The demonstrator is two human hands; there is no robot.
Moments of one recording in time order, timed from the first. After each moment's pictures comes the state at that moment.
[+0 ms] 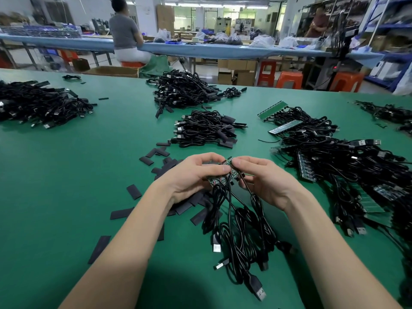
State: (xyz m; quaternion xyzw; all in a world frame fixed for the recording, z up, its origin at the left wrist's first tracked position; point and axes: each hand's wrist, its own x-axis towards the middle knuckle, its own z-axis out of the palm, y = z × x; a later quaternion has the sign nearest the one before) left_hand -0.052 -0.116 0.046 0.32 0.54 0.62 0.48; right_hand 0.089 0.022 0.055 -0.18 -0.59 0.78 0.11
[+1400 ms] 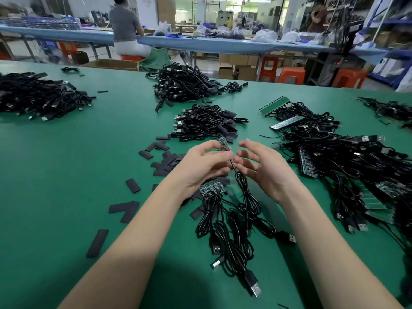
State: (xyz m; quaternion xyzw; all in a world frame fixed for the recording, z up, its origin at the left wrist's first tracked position) left_hand -0.035 -0.099 0.048 0.26 0.55 0.69 0.39; right_hand 0.076 0.028 0.048 -0.24 -0.53 0.78 0.24
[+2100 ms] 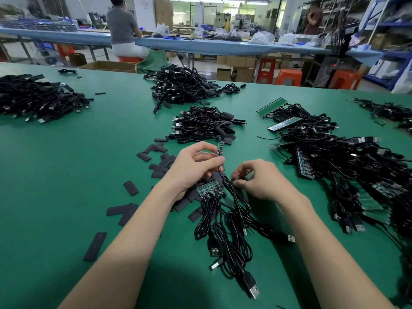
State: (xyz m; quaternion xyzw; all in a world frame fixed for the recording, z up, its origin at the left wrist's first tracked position) left_hand -0.044 -0.109 0.042 0.31 0.62 0.66 0.29; right_hand 0.083 0.037 0.036 -0.28 -0.92 0.25 0.09
